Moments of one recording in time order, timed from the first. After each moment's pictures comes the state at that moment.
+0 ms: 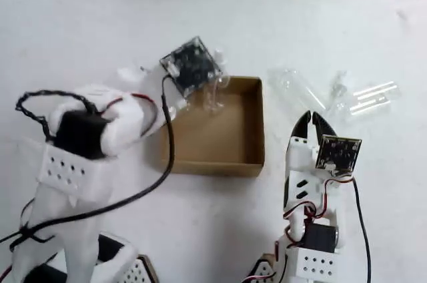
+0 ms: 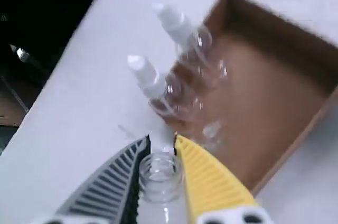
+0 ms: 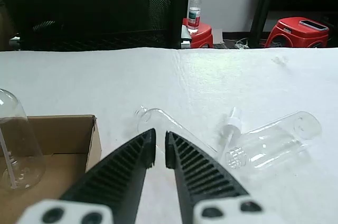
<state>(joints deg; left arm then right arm) 15.2 -33.3 9.3 80.3 -32.0 6.2 -101.3 96.4 25.9 4.6</state>
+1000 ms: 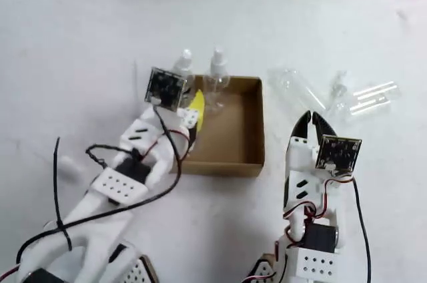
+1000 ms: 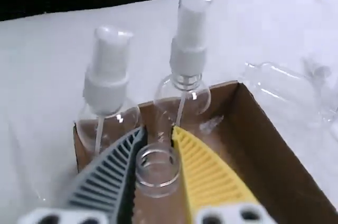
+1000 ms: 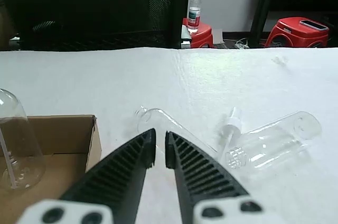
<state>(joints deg) 18.6 -36.5 69.5 -0.1 5.8 6.2 -101.3 96.4 25.9 4.6</state>
